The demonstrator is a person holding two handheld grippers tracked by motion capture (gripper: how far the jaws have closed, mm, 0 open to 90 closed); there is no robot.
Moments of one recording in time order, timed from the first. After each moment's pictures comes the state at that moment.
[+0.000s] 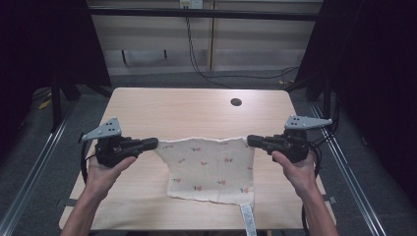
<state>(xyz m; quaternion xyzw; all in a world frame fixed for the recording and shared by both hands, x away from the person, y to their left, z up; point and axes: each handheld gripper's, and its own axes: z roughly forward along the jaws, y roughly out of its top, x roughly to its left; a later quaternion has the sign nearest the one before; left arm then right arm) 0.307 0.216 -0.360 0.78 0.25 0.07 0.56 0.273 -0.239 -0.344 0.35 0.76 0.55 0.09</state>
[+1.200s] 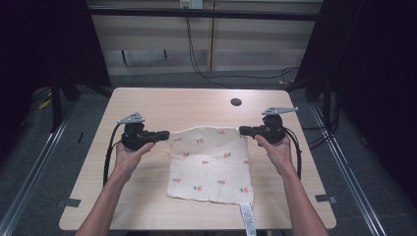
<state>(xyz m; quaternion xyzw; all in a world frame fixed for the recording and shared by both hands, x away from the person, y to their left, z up) 0.390 0.194 -0.438 0.78 0.33 0.03 0.53 0.367 -0.237 -0.416 0.42 0.76 0.48 0.09</state>
